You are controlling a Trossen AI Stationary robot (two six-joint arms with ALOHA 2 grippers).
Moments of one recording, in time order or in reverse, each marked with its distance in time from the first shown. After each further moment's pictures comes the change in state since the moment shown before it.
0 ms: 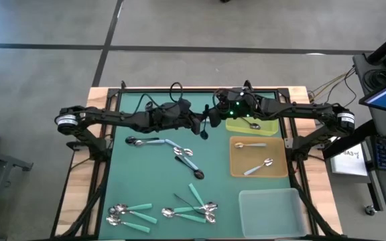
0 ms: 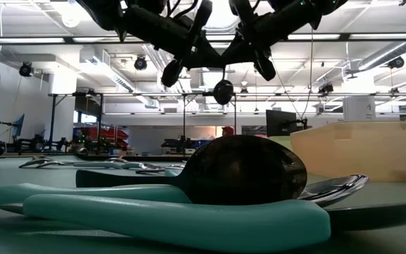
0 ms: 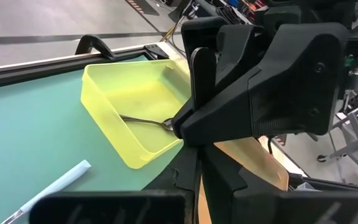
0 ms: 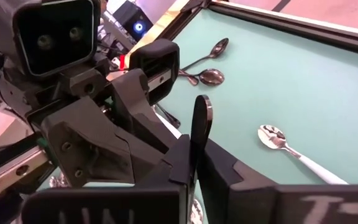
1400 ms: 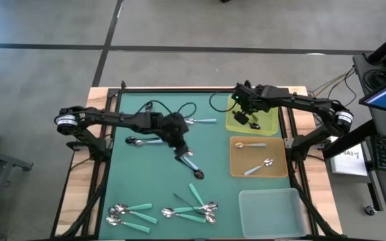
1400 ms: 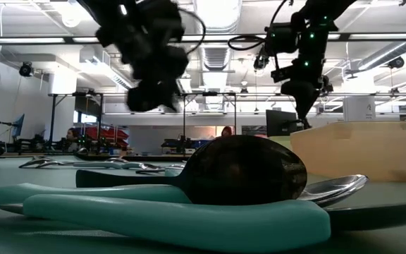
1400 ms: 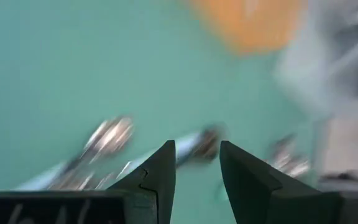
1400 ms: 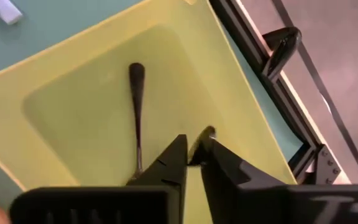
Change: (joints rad) left arm -0.017 -0.005 0.000 -0.642 0.483 0.087; right arm -0.225 0.035 0.032 -0.824 0.450 -0.547
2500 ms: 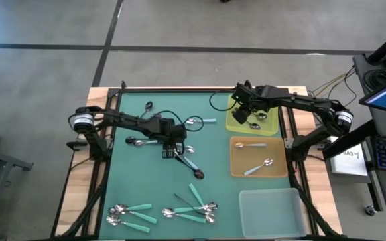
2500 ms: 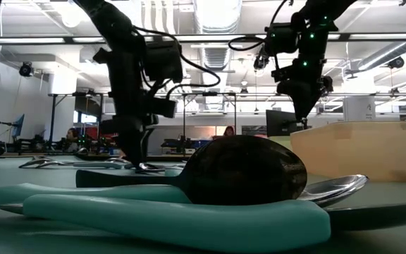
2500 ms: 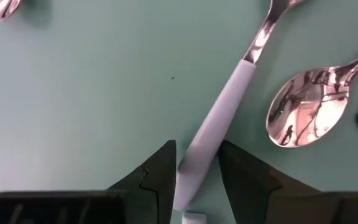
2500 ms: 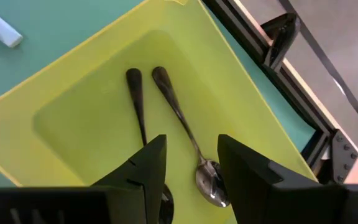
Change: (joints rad) left arm -0.001 0.199 -0.017 -0.211 -0.484 0.720; right arm 0.003 0.000 -0.001 0.004 -0.007 0.119
